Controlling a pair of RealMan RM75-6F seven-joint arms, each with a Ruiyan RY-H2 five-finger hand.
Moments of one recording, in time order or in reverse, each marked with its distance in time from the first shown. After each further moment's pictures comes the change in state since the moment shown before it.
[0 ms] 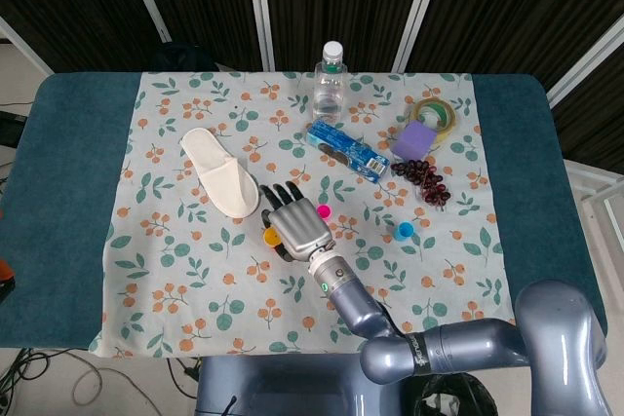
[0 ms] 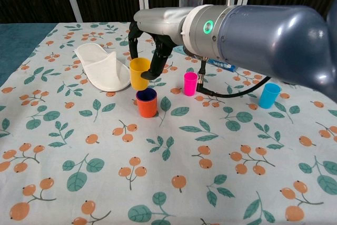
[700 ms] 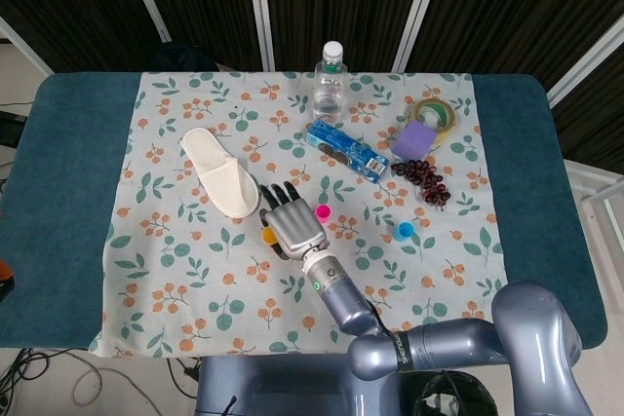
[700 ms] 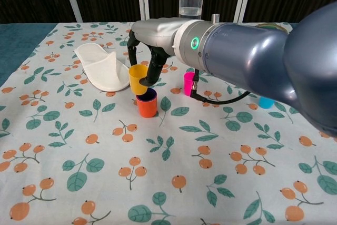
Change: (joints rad) left arm 0.000 0.001 0.000 0.000 0.000 -0.002 -0.002; right arm 0.031 -0.076 -0.020 0.103 0.004 0.020 0.007
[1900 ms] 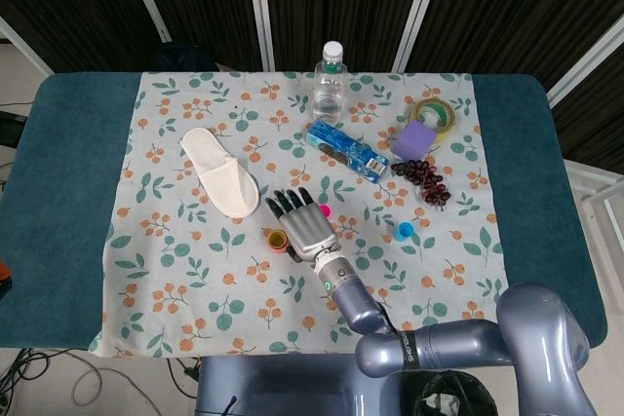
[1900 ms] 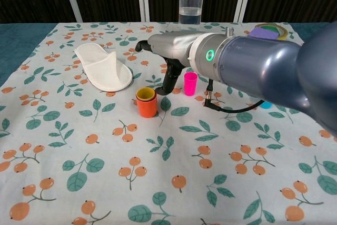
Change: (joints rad) left arm 0.002 0.004 -0.002 0.001 -0.004 0.000 -0.003; right arm -0.031 0.023 -0.042 0.008 0.021 -0.013 0.015
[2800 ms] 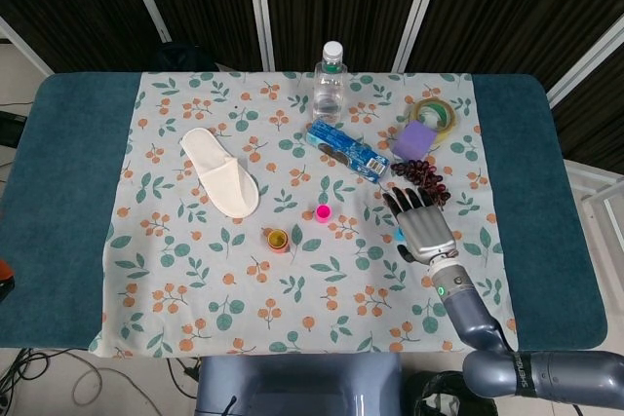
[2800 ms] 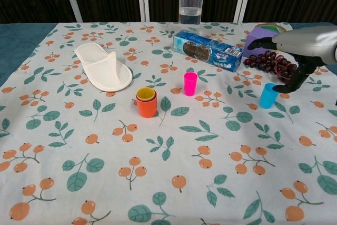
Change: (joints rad) left arm -0.001 -0.012 -0.003 -0.008 -0.006 0.002 0.027; right arm -0.300 0.398 -0.224 -0.202 -0.160 0.047 0.129
